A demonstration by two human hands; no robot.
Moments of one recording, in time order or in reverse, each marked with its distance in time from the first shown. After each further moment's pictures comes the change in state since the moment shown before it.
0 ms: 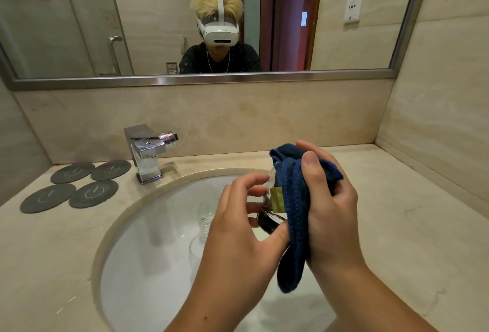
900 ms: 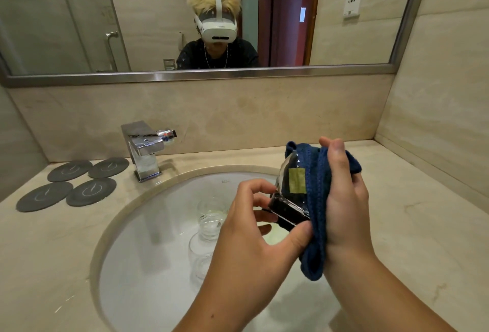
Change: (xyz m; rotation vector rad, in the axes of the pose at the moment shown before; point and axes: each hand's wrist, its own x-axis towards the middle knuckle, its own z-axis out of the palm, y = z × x) left_hand -0.003 0.004 0.007 -0.020 -0.073 -0.113; right_hand 0.003 -0.010 -0.002 0.157 0.161 0.212
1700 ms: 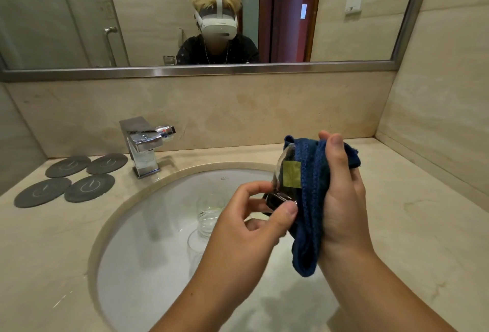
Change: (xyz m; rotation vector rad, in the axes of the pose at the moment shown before) left_hand 0.005 0.000 -0.006 -0.283 -0.085 -0.215; right_hand 0.000 0.002 0.003 0.079 -0.065 0.030
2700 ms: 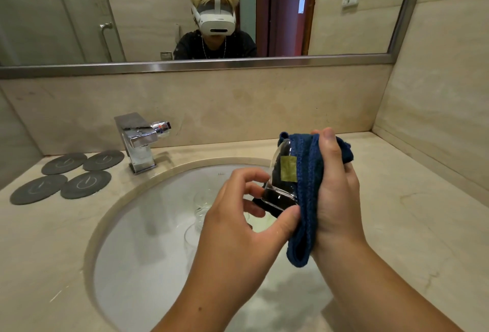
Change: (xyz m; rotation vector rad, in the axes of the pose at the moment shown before) left_hand -0.008 0.005 0.003 0.337 0.147 0.221; right_hand 0.007 0.006 -0.007 -0.010 0.043 0.040
